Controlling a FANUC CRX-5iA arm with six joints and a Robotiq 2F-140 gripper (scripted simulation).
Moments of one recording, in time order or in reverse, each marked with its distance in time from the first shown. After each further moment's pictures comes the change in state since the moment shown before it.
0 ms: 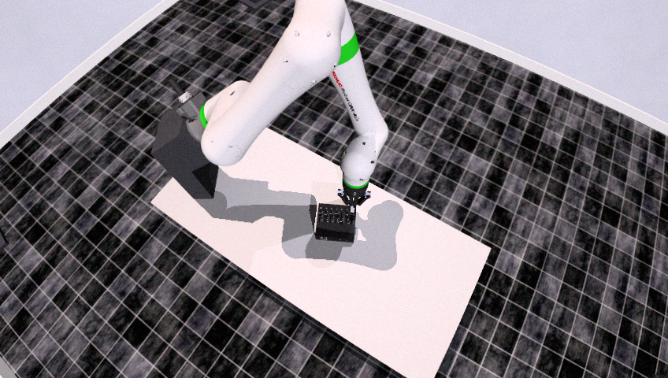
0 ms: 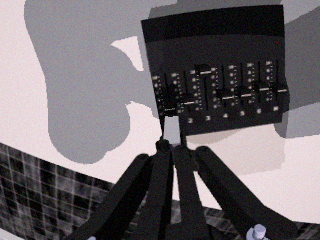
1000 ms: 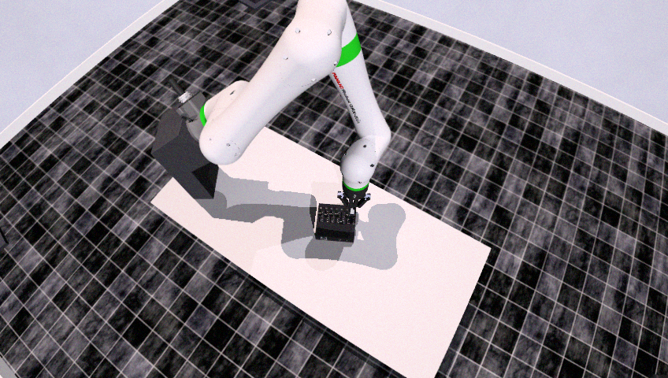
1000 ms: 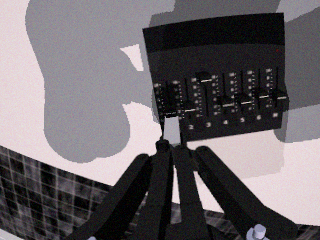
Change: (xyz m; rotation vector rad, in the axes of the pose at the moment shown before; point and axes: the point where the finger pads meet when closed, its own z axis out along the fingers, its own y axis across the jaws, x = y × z) arm 0.009 0.000 0.000 0.000 0.000 0.000
